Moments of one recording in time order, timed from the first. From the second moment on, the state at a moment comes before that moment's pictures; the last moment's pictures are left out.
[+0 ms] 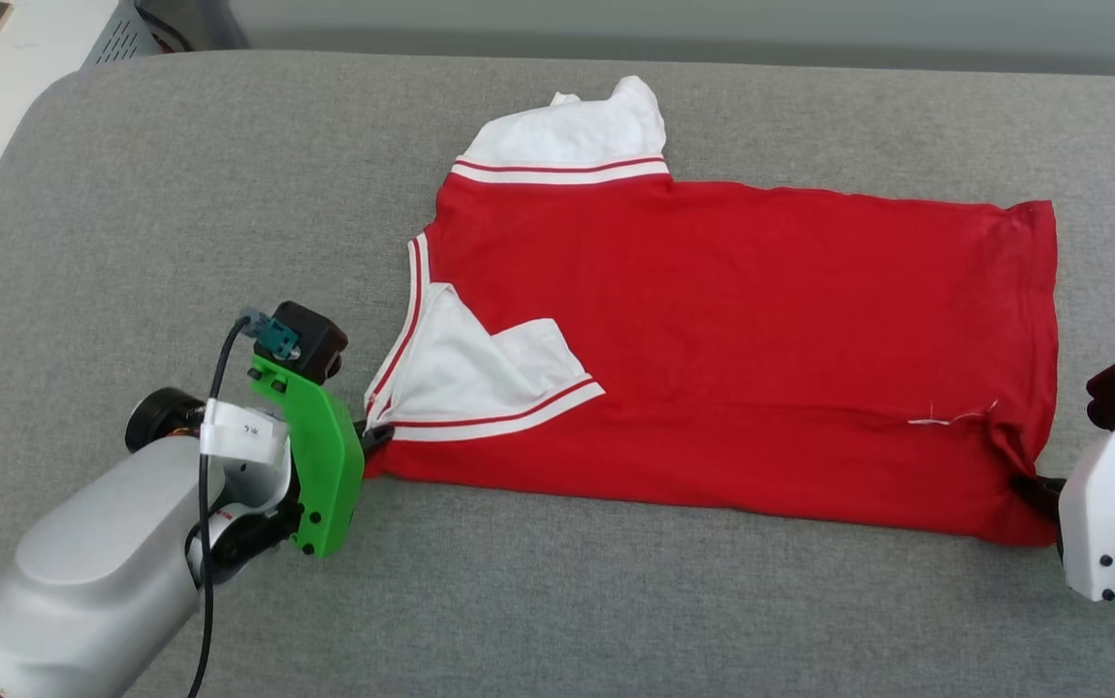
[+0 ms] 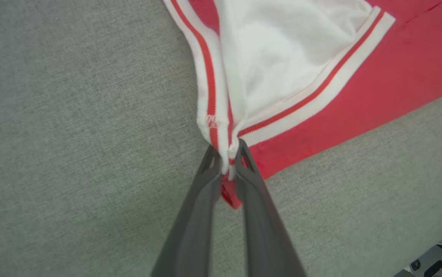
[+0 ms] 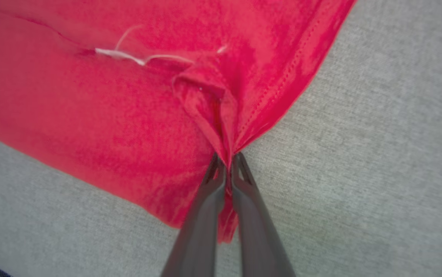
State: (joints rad) left arm -0.74 0.66 -1.04 0.37 -1.04 -0.08 0.35; right arm -0.32 -0.67 0.42 0.29 0.77 0.13 0.57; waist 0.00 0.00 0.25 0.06
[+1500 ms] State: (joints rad) left arm -0.53 0.75 -1.04 0.26 -1.11 -0.01 0.26; right arm -0.11 -0.62 0.28 0.21 0.80 0.13 0.46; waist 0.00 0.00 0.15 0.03
